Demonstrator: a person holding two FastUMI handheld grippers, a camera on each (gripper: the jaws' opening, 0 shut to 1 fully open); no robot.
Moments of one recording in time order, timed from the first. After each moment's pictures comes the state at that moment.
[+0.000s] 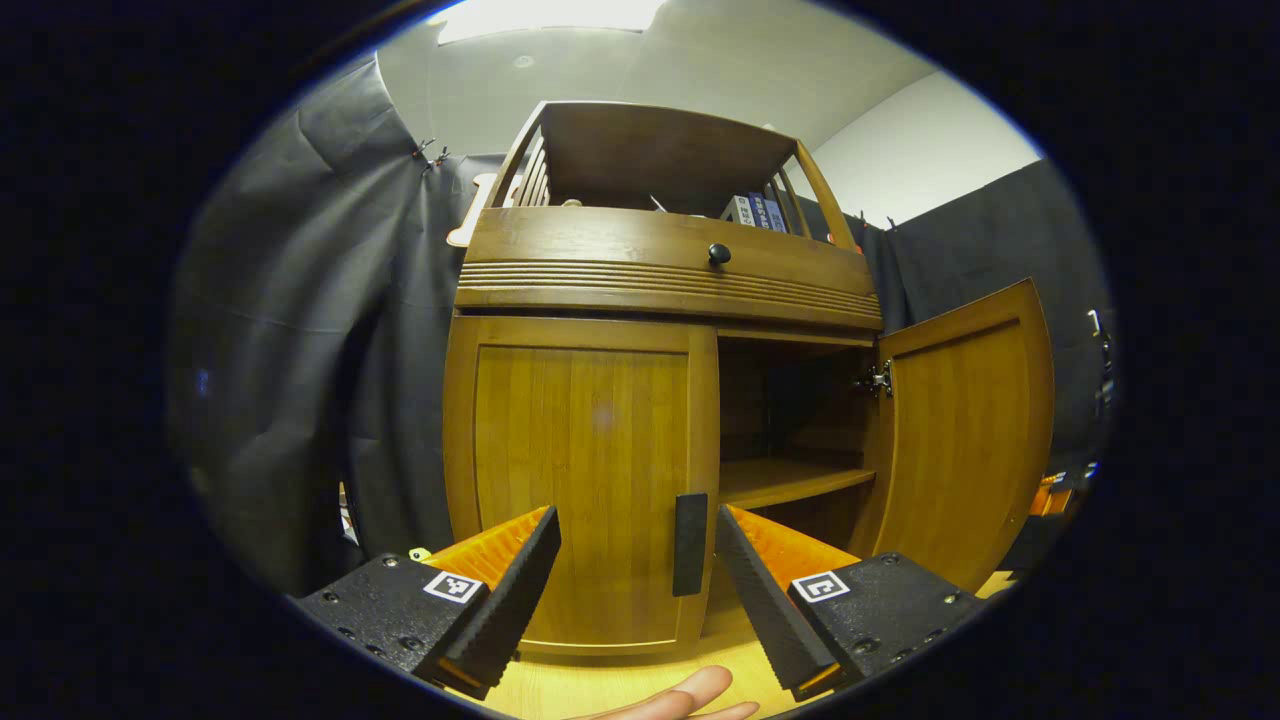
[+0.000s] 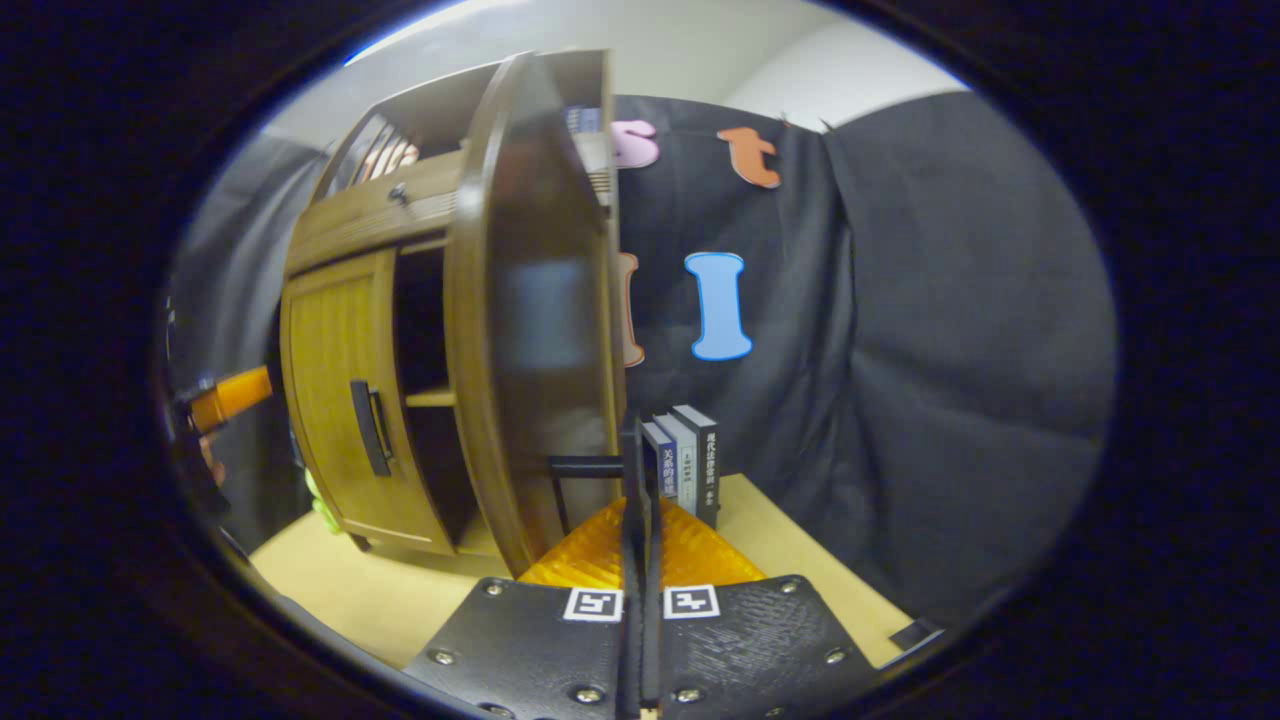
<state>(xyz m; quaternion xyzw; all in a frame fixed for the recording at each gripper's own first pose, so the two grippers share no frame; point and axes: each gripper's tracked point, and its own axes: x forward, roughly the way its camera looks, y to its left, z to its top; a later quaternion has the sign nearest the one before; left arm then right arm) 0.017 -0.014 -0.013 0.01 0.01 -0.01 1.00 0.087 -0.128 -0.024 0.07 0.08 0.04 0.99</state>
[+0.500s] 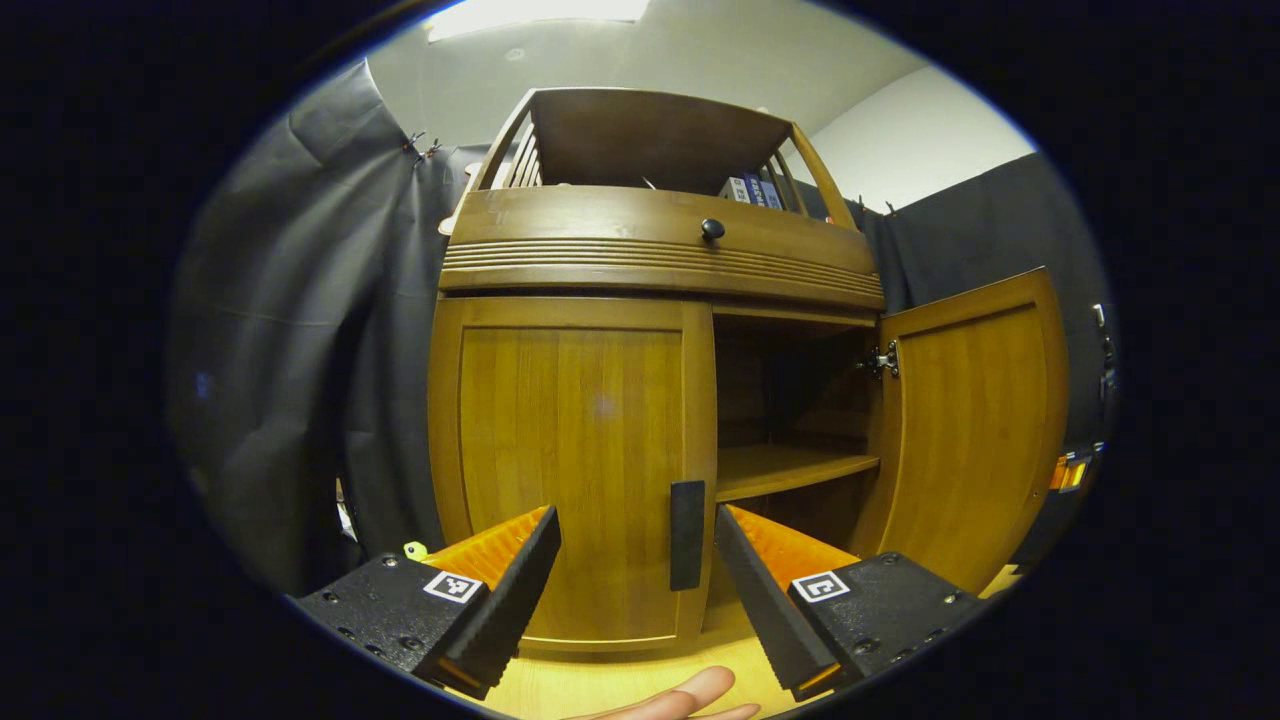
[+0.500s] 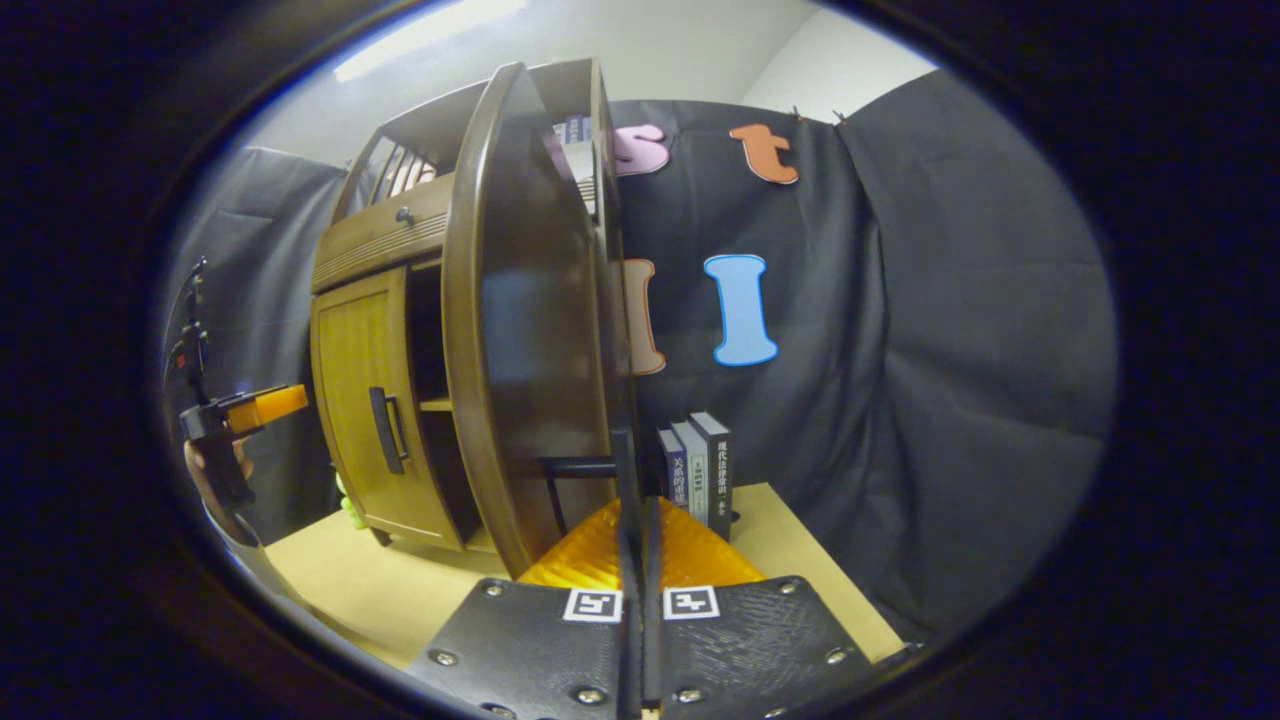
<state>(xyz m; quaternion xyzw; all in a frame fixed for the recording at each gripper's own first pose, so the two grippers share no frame) 0.033 -0.019 -0.032 0.02 0.03 -0.01 1.00 0.101 -0.155 -0.023 0.04 0.07 0.08 0.99</state>
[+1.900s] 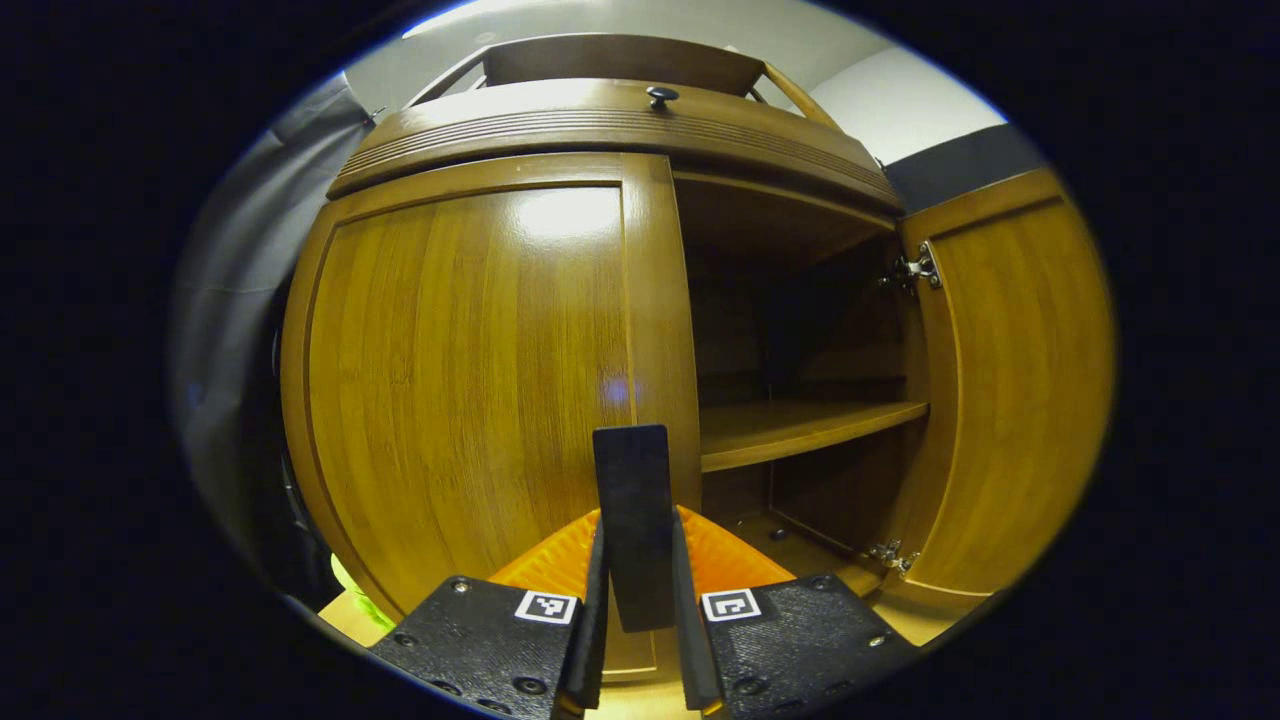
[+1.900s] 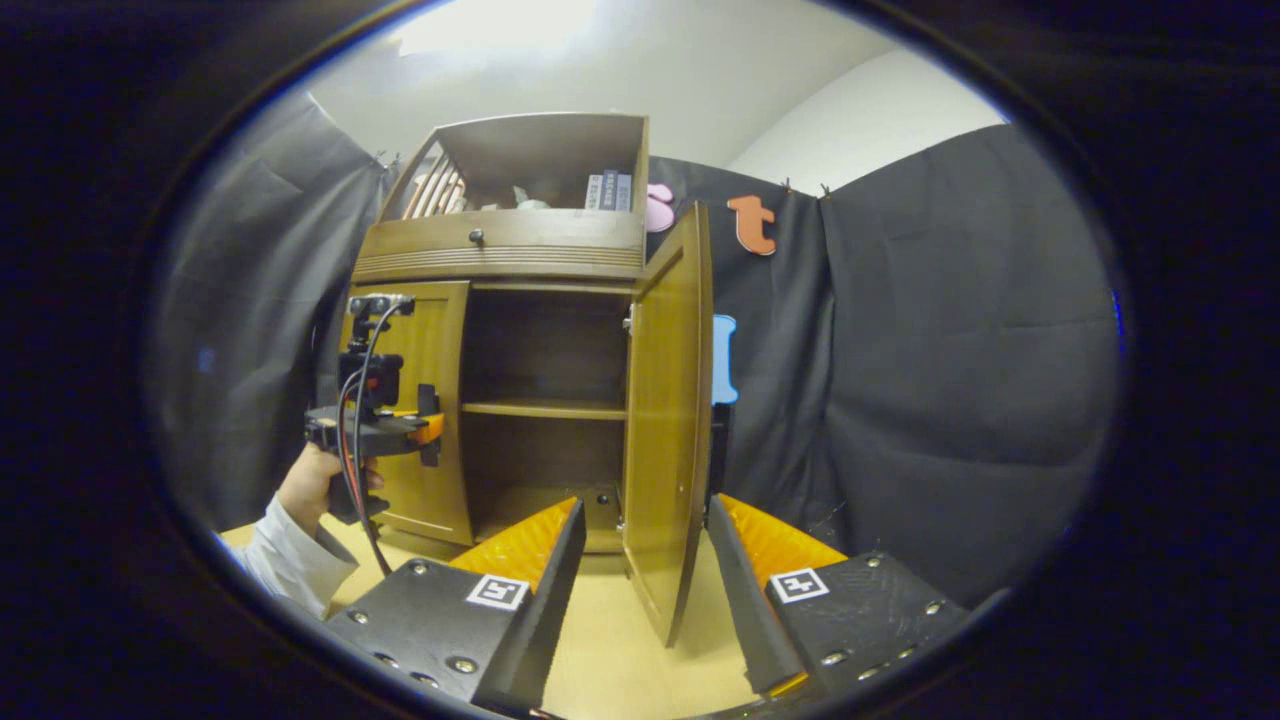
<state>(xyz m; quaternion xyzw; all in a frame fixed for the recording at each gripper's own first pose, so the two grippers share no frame) 0.133 -0.056 -0.120 0.03 0.07 -0.03 1.00 -0.045 -0.092 -0.010 -0.01 0.00 0.00 1.00</state>
